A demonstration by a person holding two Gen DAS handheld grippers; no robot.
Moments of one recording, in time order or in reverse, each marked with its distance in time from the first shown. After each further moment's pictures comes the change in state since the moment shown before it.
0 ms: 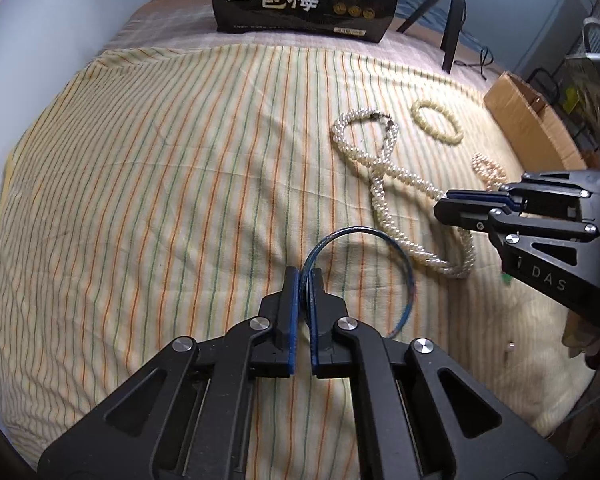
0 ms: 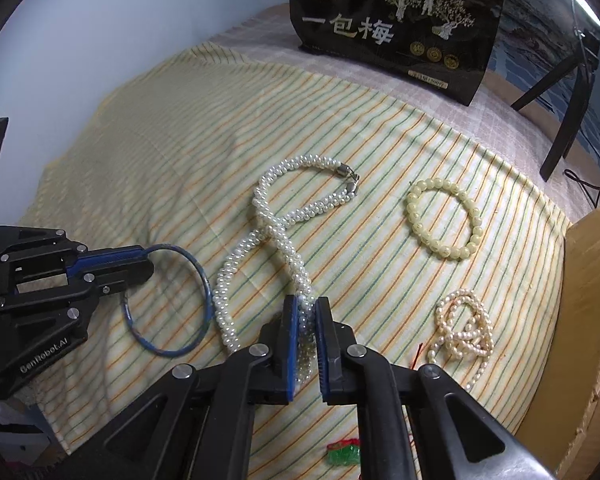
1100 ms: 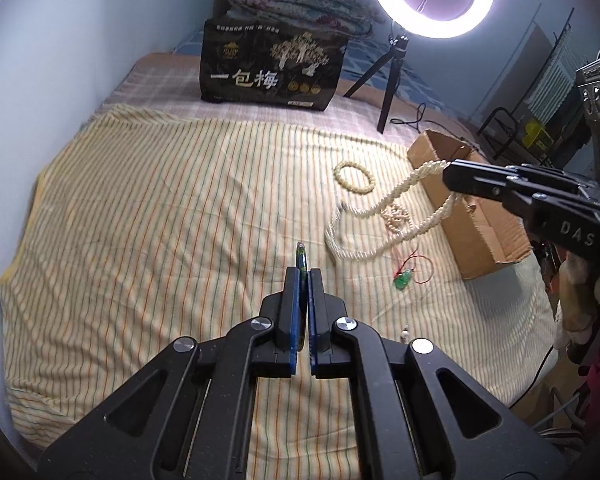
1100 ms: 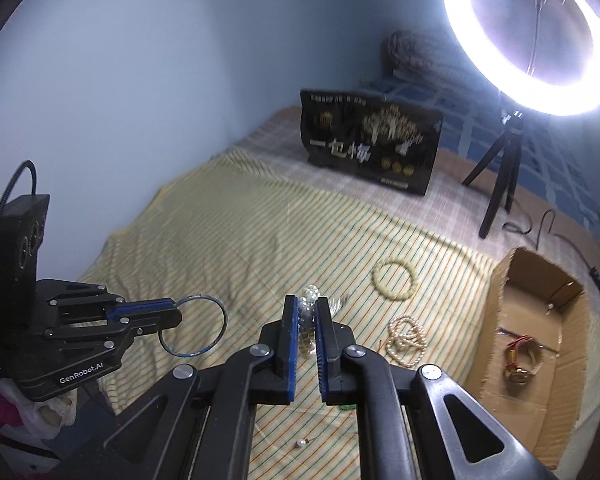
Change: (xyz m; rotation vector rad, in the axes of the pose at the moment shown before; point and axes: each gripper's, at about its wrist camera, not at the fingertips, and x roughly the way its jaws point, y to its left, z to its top) left arm -0.113 -0.023 -0.011 -0.014 -0.153 -0.131; right arm -0.154 0.008 -0.010 0.032 -0.267 0.005
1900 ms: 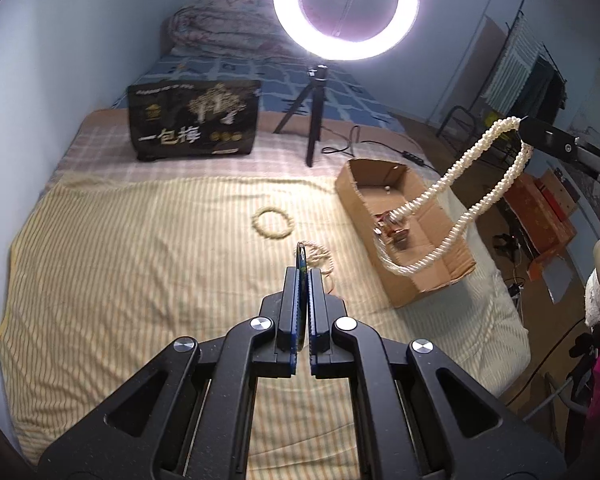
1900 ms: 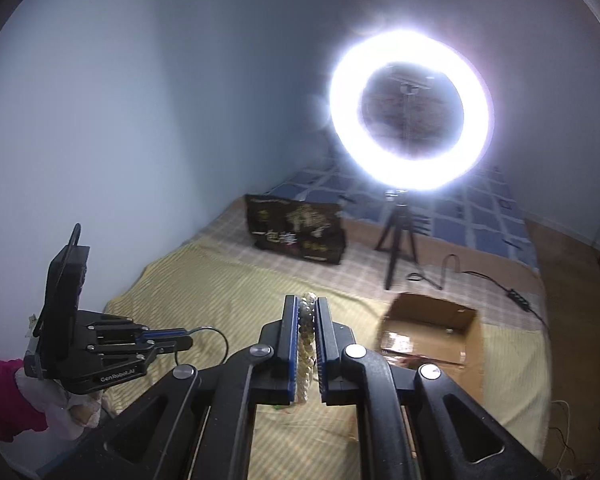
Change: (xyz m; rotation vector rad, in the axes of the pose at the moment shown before) left arm -0.022 -0.085 0.040 0.123 -0.062 -0.103; right arm -0.160 -0.062 -0.010 0.089 -0.253 -0.128
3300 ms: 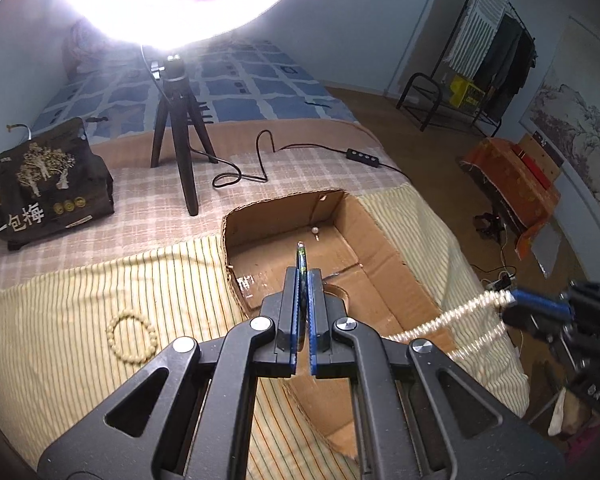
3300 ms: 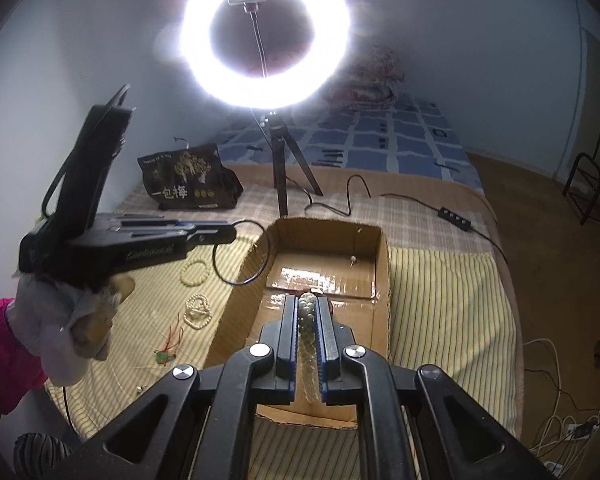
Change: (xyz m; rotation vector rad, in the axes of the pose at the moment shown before) left arm 0.180 -0.123 0.098 0.141 0.077 -0.095; right arm 0.033 -0.145 -0.079 0.163 0.124 -0.124
